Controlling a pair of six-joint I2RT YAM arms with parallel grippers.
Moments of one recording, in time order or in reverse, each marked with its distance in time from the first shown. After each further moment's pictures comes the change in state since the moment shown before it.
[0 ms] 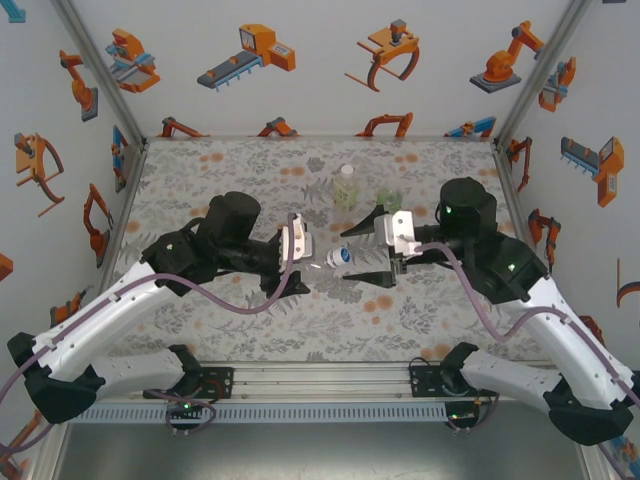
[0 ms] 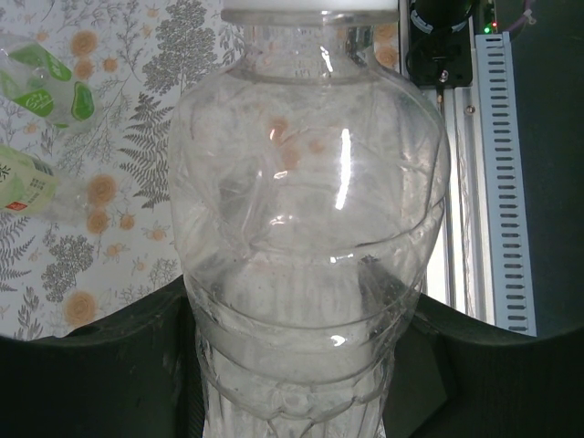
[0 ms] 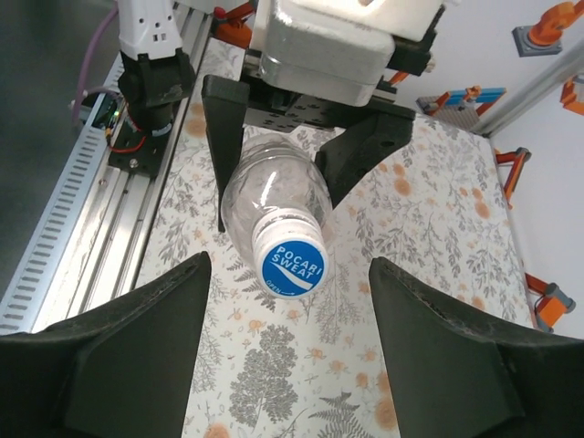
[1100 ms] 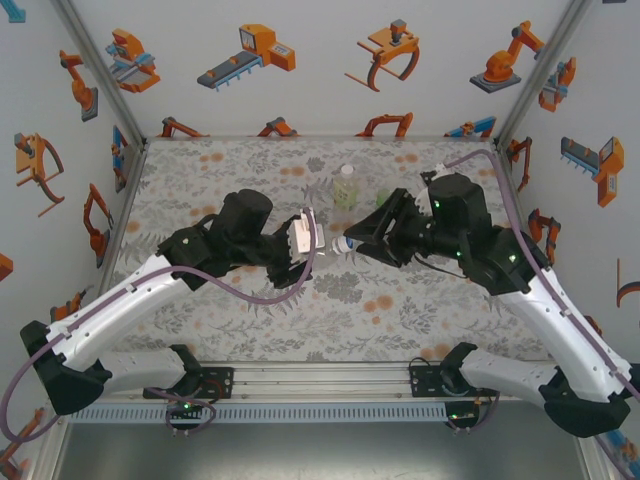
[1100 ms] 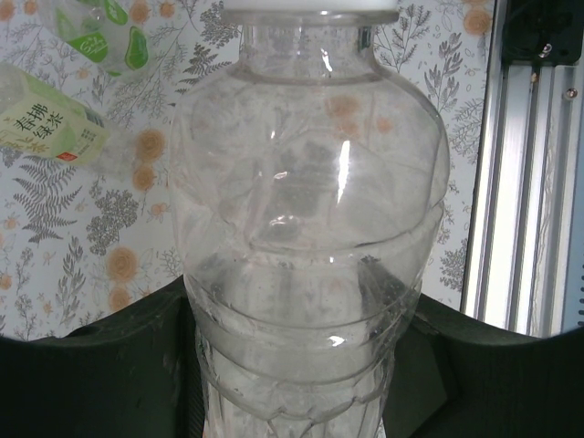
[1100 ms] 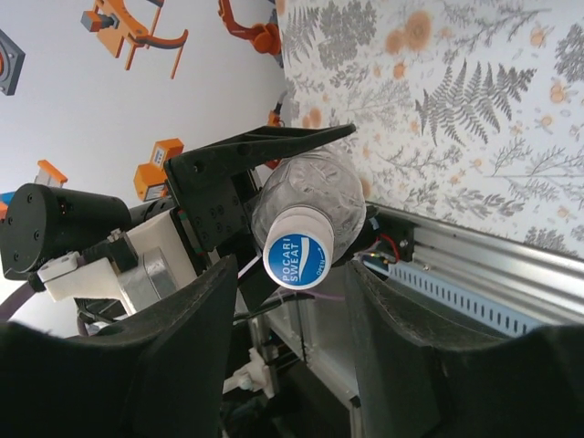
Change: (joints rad) left arm 0.000 0.064 -0.008 0.046 -0.167 0.004; right arm 0.001 0.066 0.096 -0.269 0.615 1.853
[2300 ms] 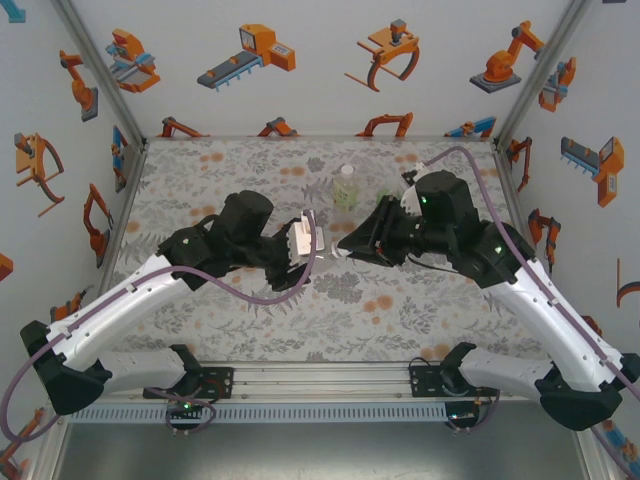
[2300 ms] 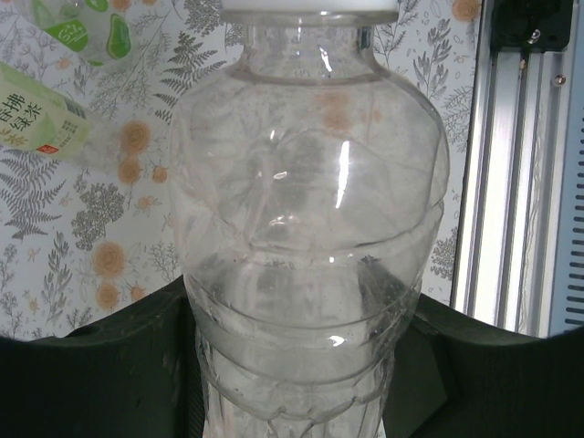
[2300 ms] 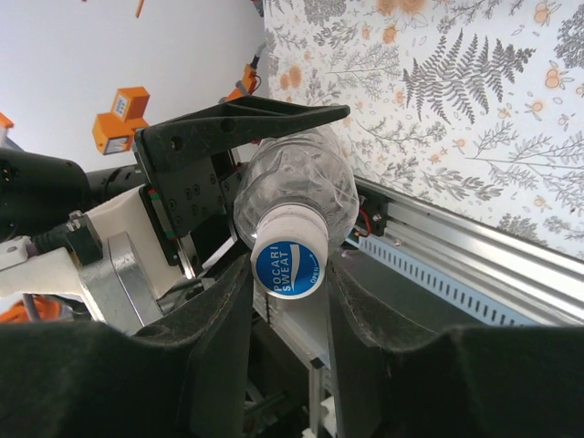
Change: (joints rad) left arm 0.000 0.000 -0.002 -0.031 0.014 0.004; right arm 0.000 0.048 -0.005 0.000 -0.101 -0.152
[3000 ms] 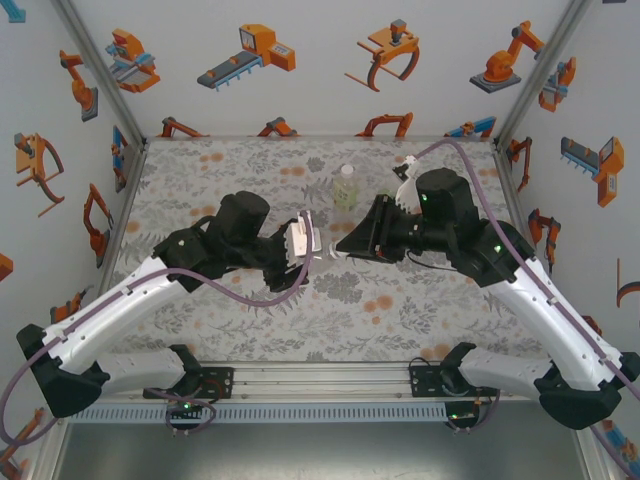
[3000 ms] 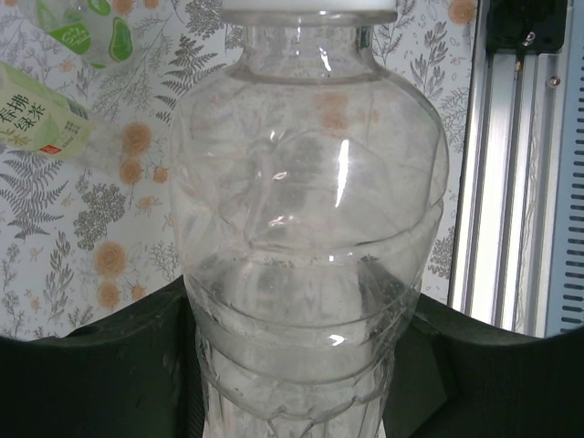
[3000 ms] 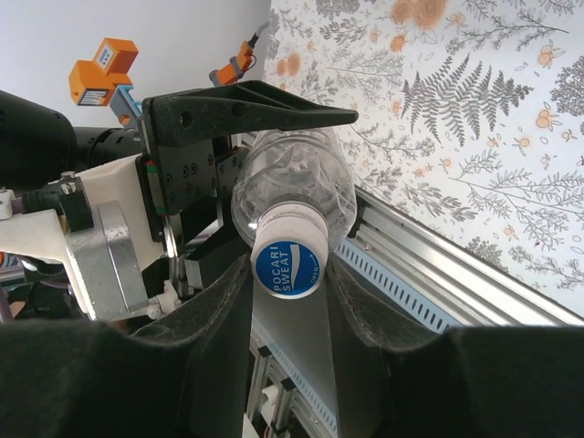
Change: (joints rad) left arm 0.001 -0.022 -0.006 -0.001 0.005 -0.002; right arm 0.000 0.002 0.000 0.043 -0.053 -0.158
